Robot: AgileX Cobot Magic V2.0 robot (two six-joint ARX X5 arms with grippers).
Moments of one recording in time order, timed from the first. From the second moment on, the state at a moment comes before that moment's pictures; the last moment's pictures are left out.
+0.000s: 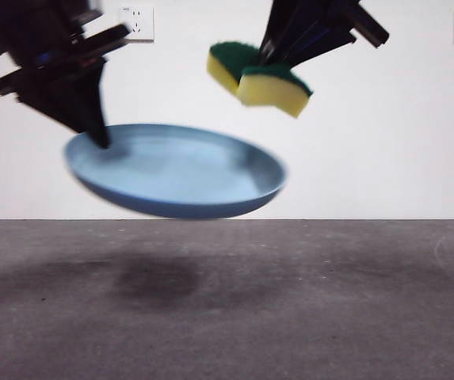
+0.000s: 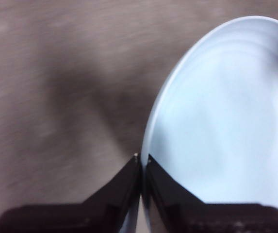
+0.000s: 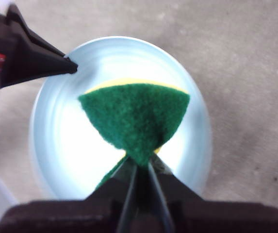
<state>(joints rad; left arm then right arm) -0.43 1.40 1.13 -0.62 0.13 -0.07 0.69 1.33 1.14 -0.50 -0.10 0.13</state>
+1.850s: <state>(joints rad) -0.42 1.41 1.13 -0.62 0.36 -0.10 0.81 1.55 1.14 -0.27 -0.06 0.13</state>
